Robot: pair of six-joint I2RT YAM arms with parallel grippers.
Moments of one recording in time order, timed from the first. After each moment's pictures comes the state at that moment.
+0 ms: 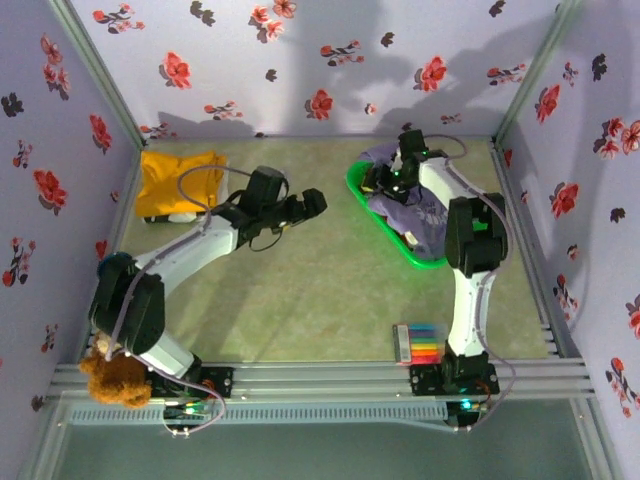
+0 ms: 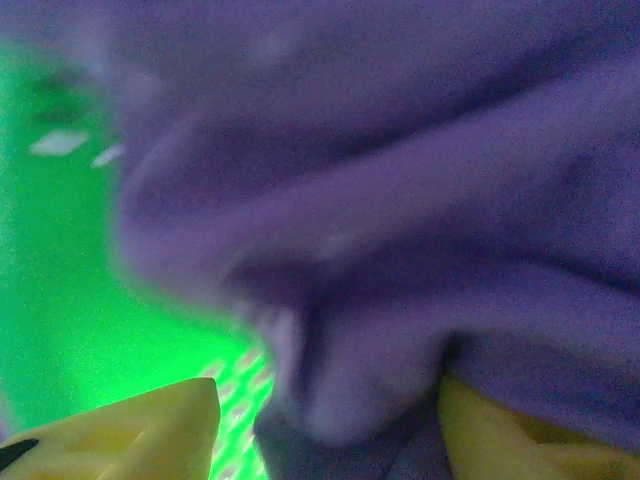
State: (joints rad) left arm -0.61 1.55 1.12 -0.27 0.18 -0.86; right arm 0.18 2.18 1.73 -0.69 -0.45 0.63
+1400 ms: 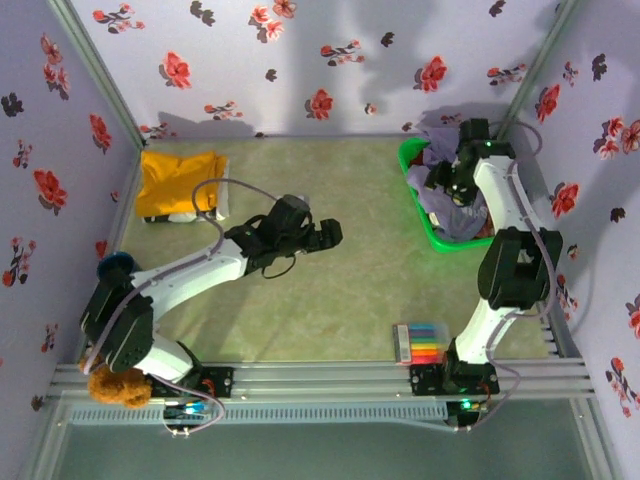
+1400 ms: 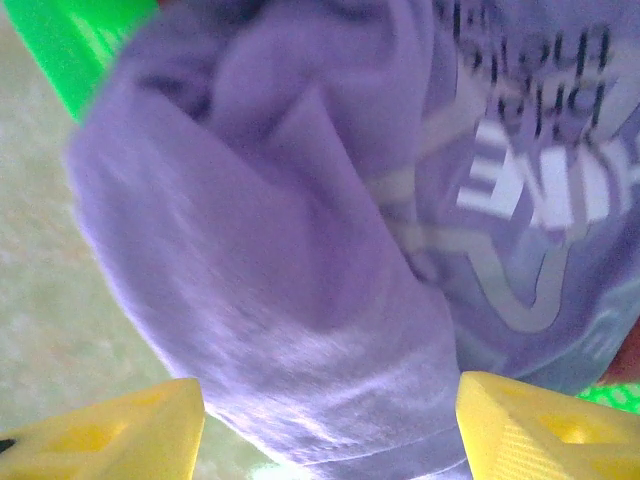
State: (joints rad) left arm -0.84 1.50 1.08 -0.32 -0.03 -0.87; right arm -0.01 1.80 1.63 -1.03 -0.11 0.40
